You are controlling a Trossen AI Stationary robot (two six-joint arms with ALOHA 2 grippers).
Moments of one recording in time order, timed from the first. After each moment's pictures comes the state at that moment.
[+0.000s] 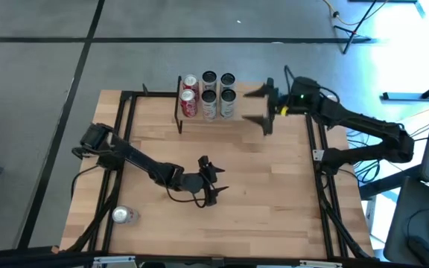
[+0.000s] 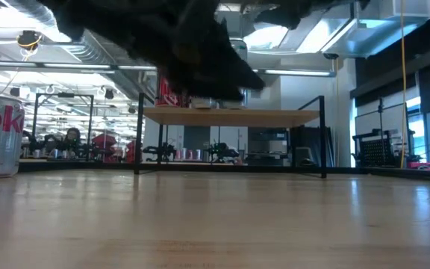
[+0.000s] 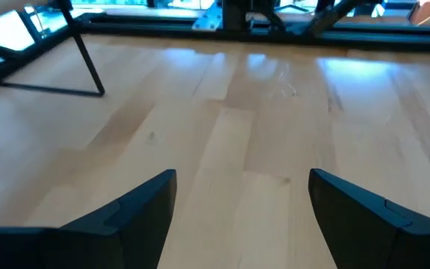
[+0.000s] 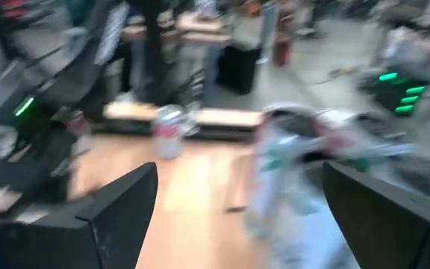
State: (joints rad) left arm -0.32 1.81 0.93 0.42 -0.53 -0.23; right arm -0.40 1.14 1.05 -0.09 -0.35 -0.19
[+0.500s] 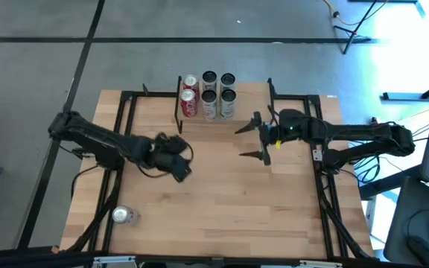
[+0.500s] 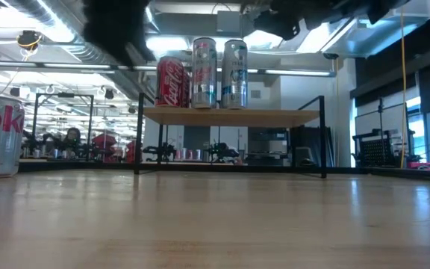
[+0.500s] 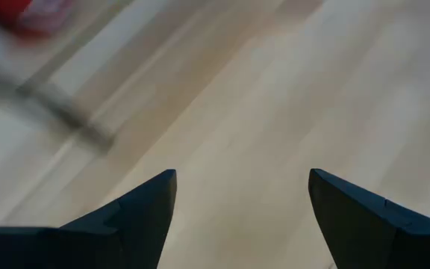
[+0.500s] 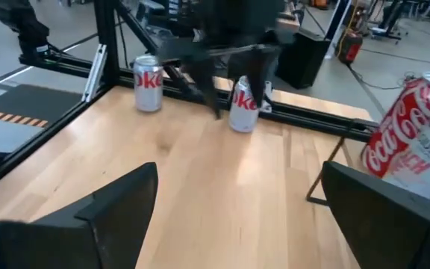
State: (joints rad) left arm -0.27 1.40 1.18 -0.94 -0.55 -0.86; right arm -0.13 1.14 0.82 0.08 -0.30 -0.24
